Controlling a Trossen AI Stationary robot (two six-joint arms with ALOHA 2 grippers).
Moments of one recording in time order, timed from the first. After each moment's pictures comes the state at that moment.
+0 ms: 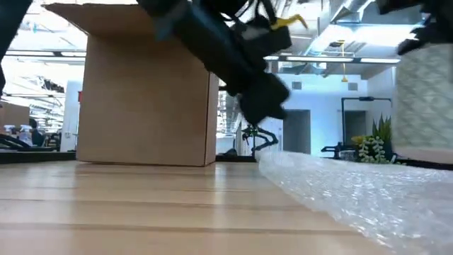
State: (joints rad) left arm -0.24 1.99 1.32 -0.09 -0.85 0.20; right arm 0.54 1.44 1.09 -0.91 0.08 0.77
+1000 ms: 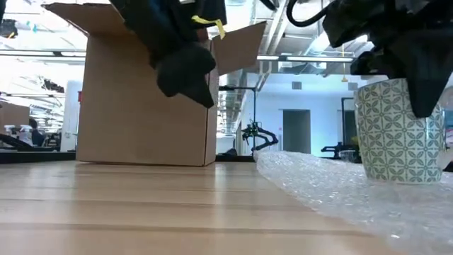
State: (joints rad) left arm -0.39 1.86 1.31 -0.72 -0.93 -0.45; right arm 0.45 1.70 1.25 -1.02 -0.02 0.54
